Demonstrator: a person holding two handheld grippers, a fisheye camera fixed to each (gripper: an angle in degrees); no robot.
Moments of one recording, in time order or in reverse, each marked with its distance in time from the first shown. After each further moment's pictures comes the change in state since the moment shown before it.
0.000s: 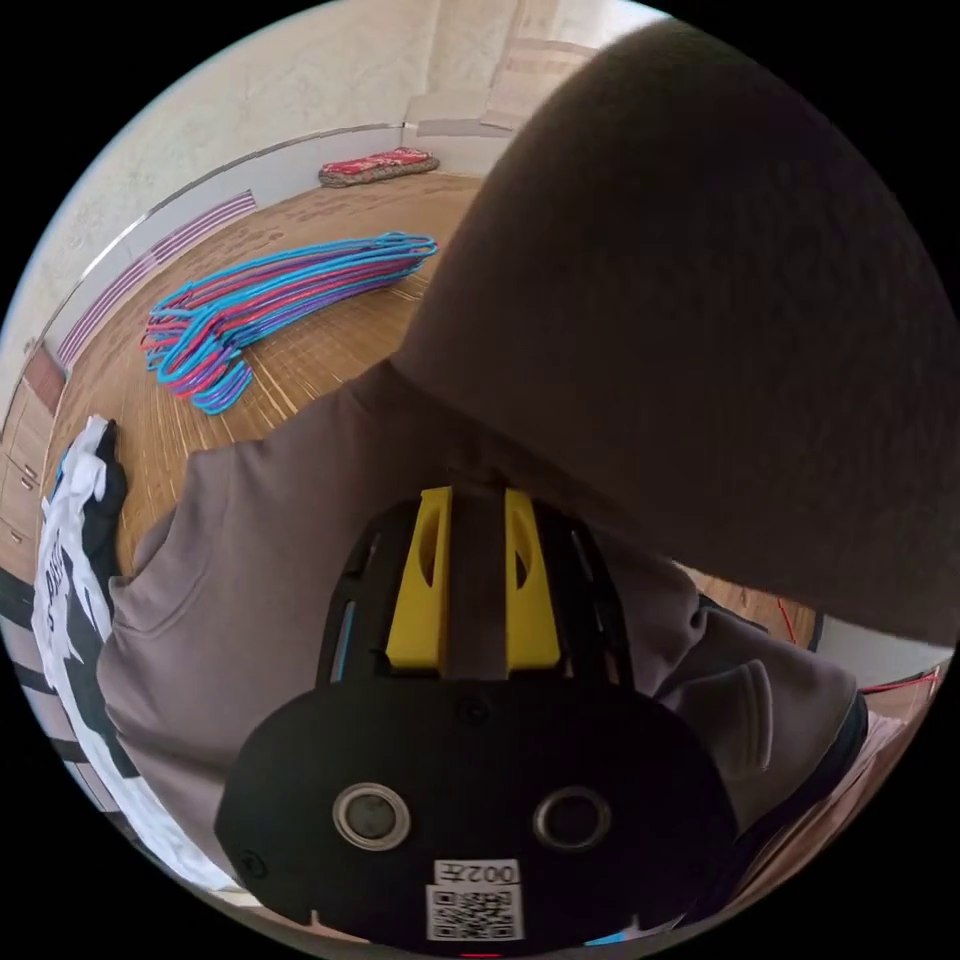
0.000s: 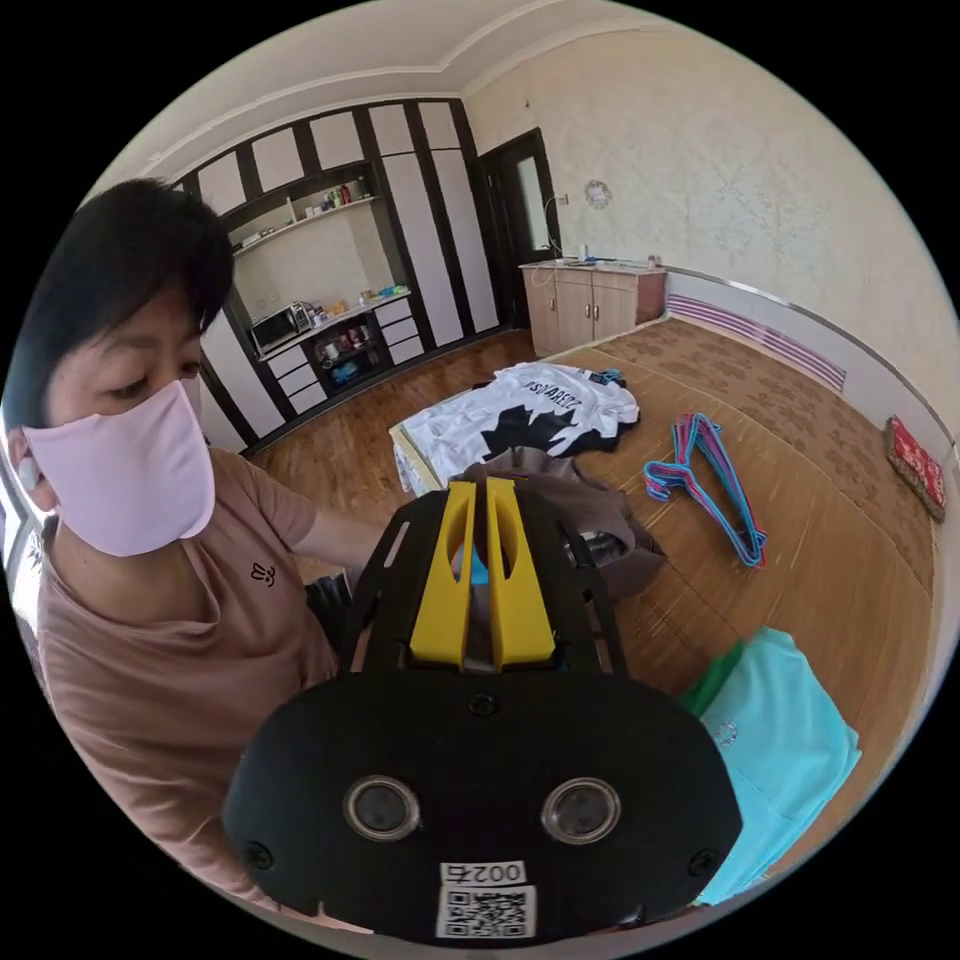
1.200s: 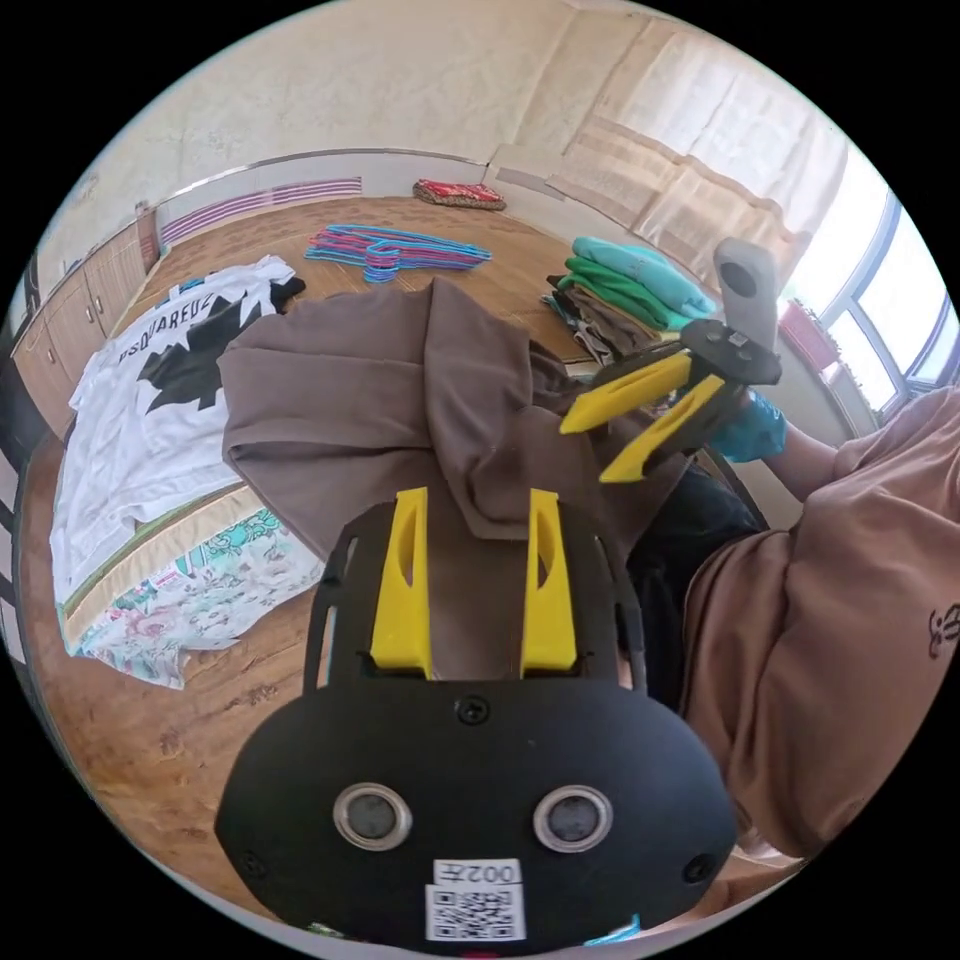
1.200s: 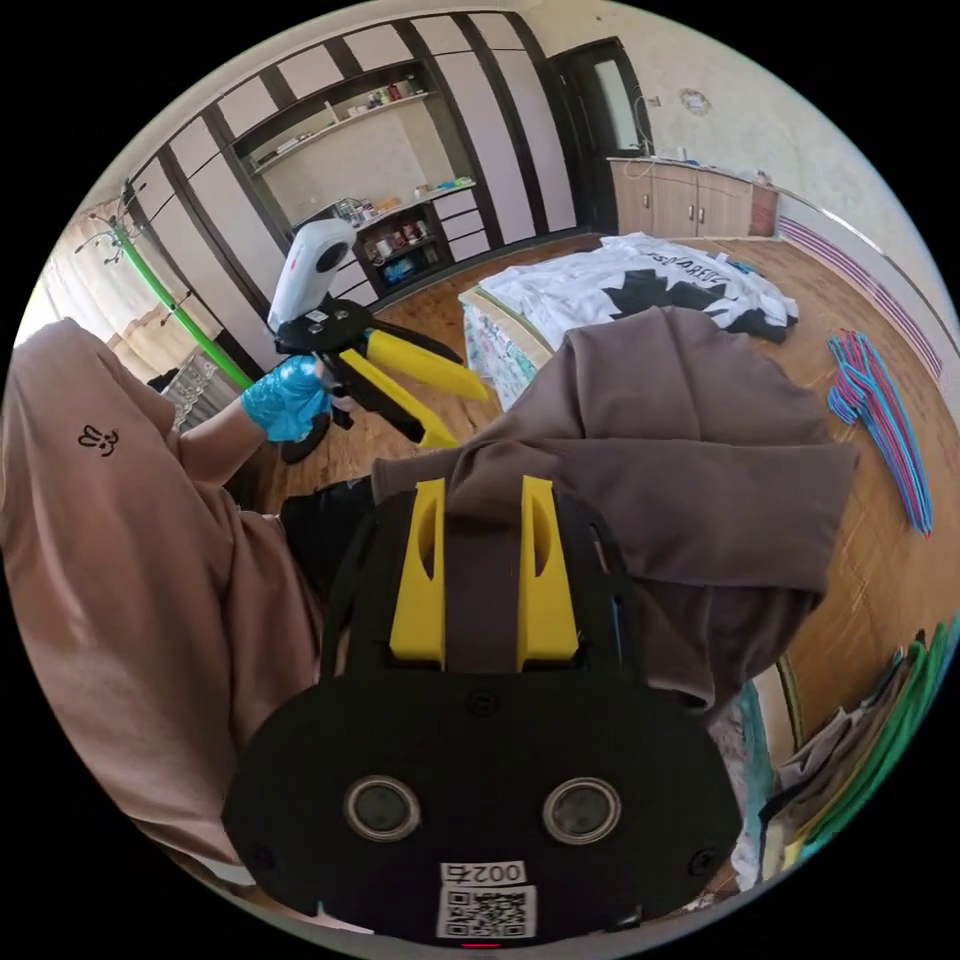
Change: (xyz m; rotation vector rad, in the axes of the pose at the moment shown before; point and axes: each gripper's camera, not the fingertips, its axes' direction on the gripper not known) left arm 0.041 0.483 -0.163 0.105 0.058 -0.205; right arm -0.161 -0.044 0.276 -0.242 -0.117 -0.045
